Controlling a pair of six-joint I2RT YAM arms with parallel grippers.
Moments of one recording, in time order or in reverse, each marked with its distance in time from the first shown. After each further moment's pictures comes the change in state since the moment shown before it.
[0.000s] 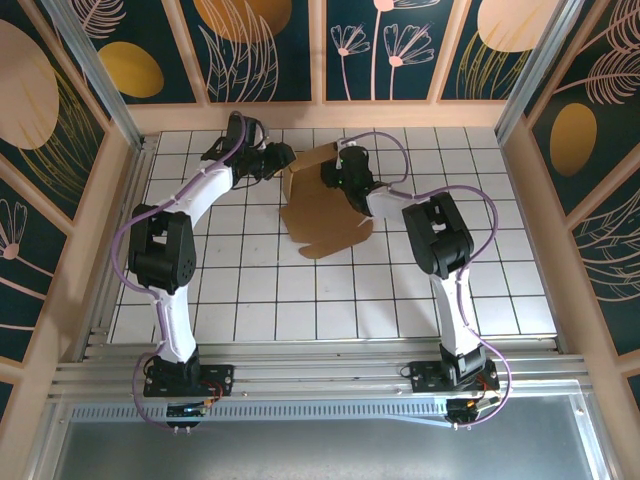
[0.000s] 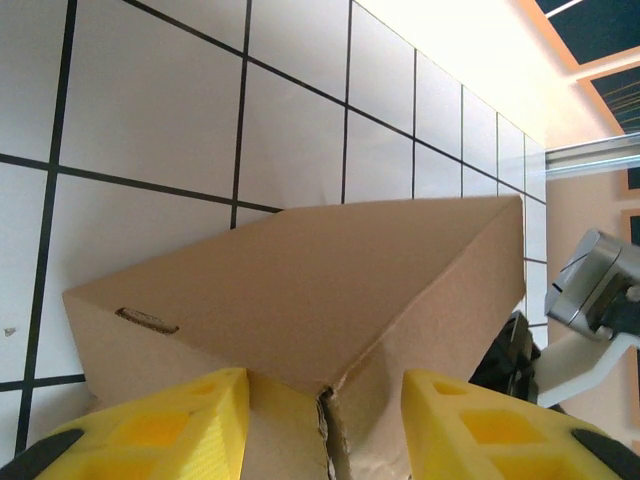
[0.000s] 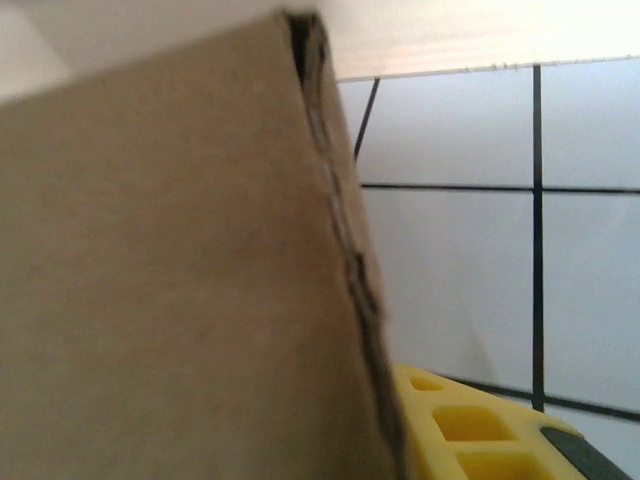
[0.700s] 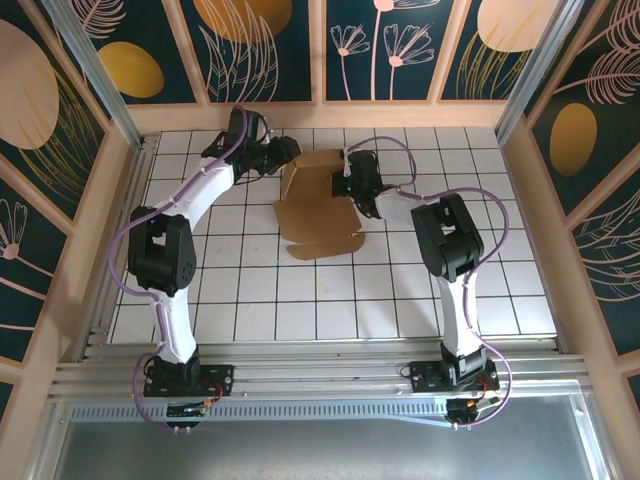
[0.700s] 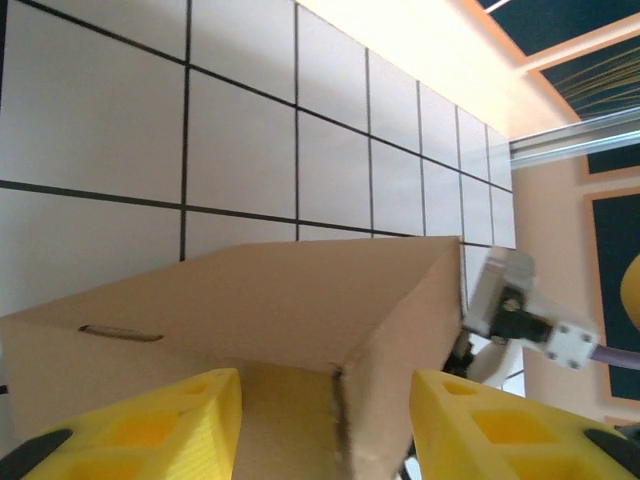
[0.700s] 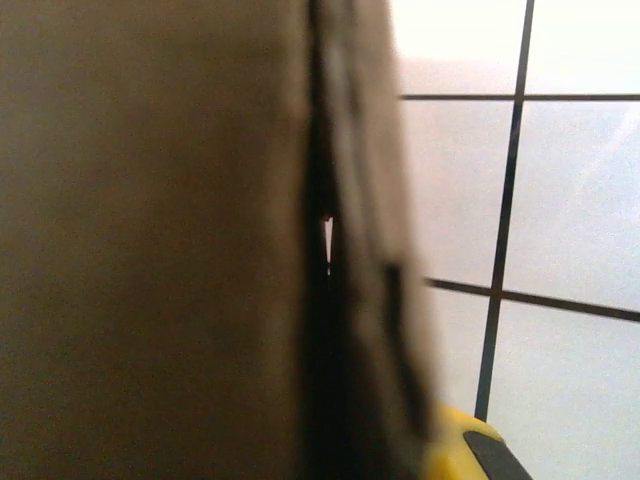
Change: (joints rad) left arm -0.021 -0.035 0.038 -0.018 0.018 0.008; right arm -0.032 -0.068 -0.077 -0.096 -0.074 -0.036
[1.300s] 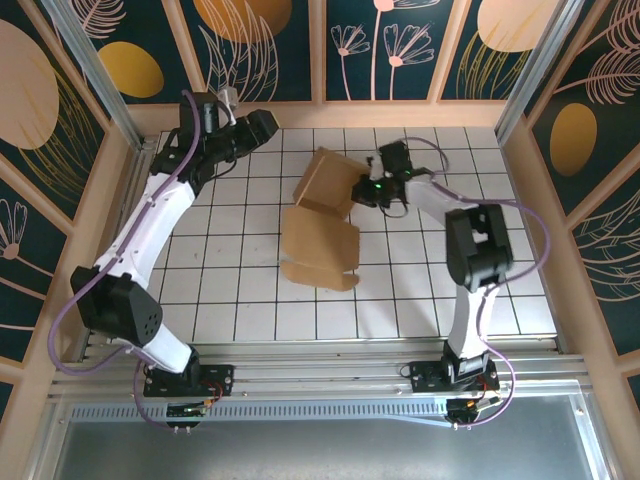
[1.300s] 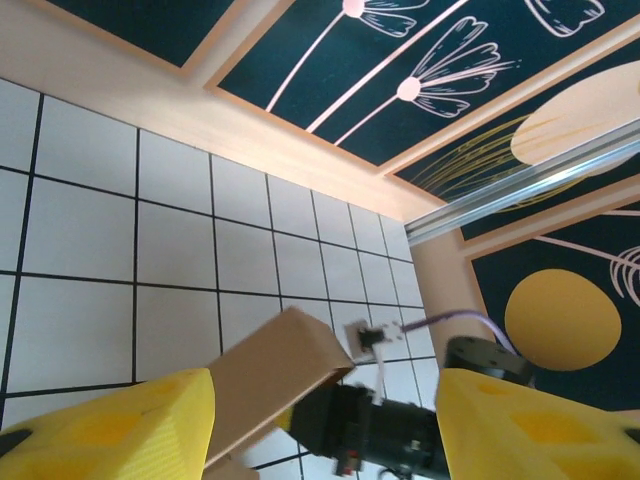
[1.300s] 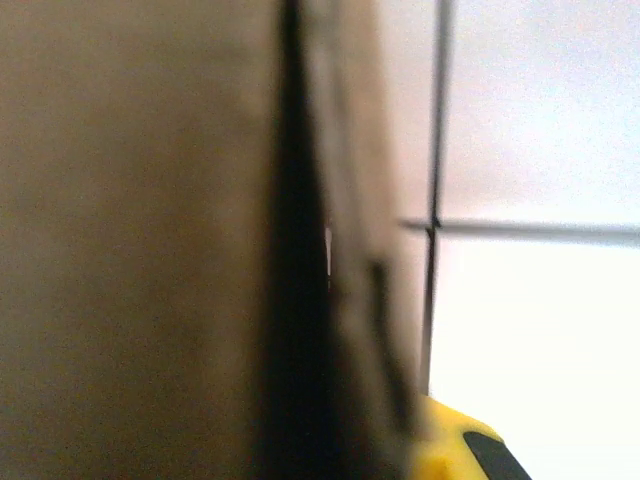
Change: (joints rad) left arm 0.023 -0.410 -0.120 -0.023 -0.084 -0.005; right arm -0.161 -0.235 -0.080 -0.515 -0.417 0.283
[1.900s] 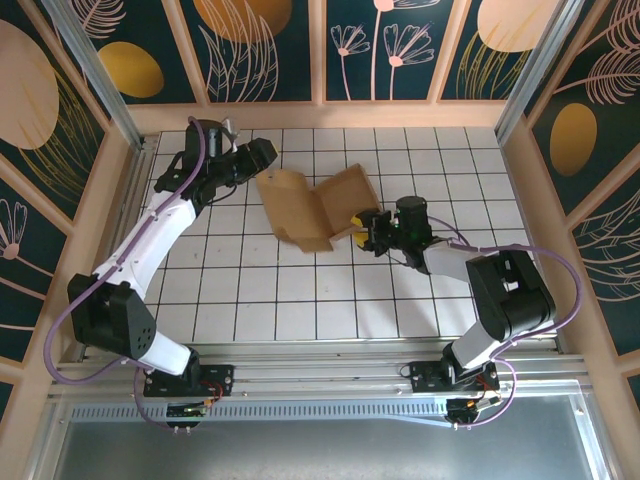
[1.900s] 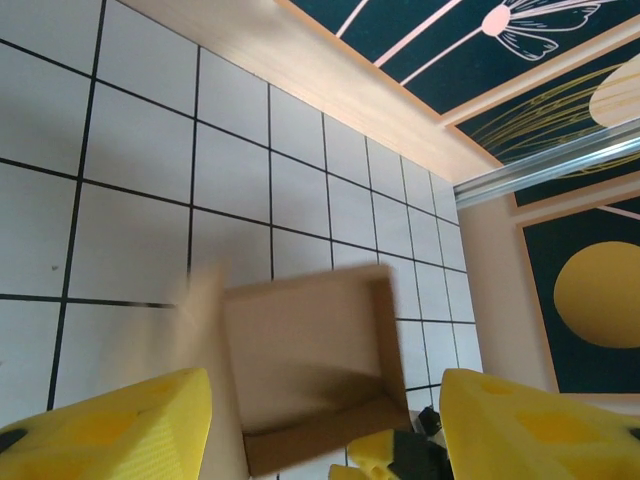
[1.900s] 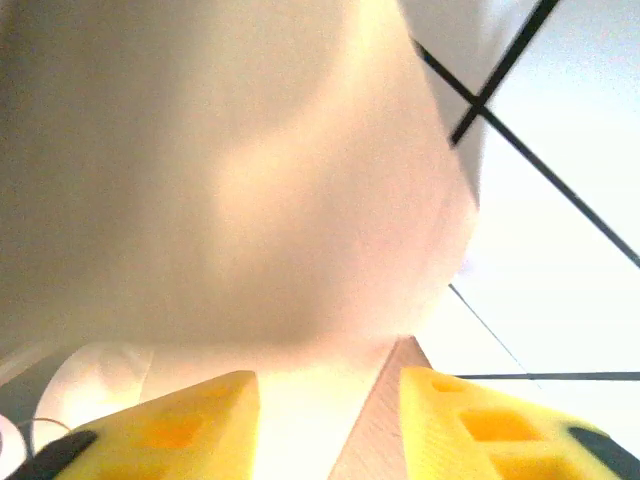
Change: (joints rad) left arm 0.000 -0.070 -0.217 0.029 -0.014 -0.013; right arm 0.071 -0.334 -0.681 0.749 -0.037 1.163
